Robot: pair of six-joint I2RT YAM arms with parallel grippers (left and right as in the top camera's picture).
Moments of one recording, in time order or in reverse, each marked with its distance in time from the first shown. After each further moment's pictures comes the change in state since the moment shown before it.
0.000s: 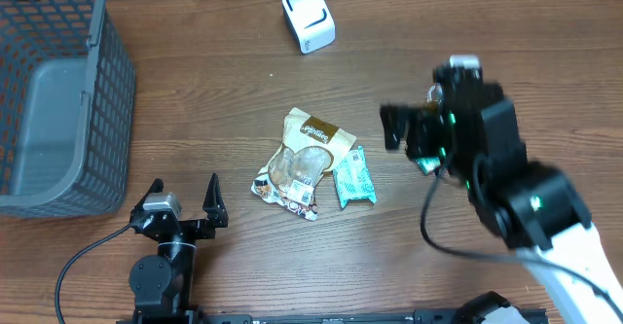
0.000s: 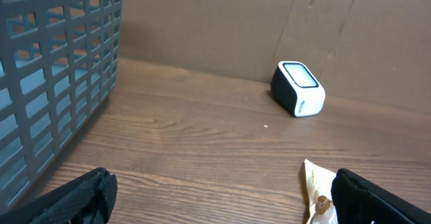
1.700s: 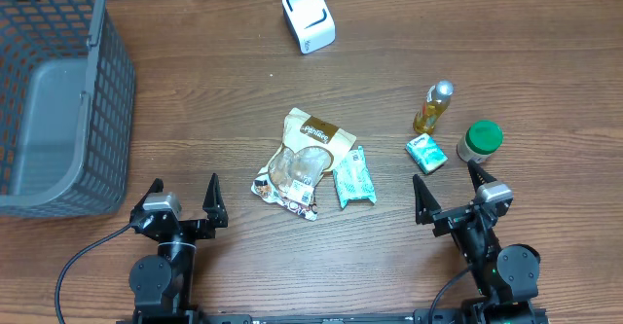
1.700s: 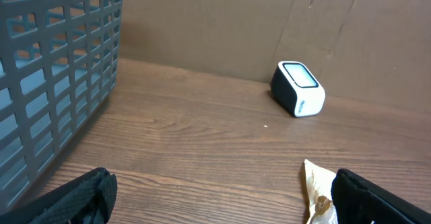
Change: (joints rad) left arm 0.000 0.000 0.000 0.000 0.000 0.000; right arm -0.302 -1.033 -1.215 0.856 -0.267 -0.263
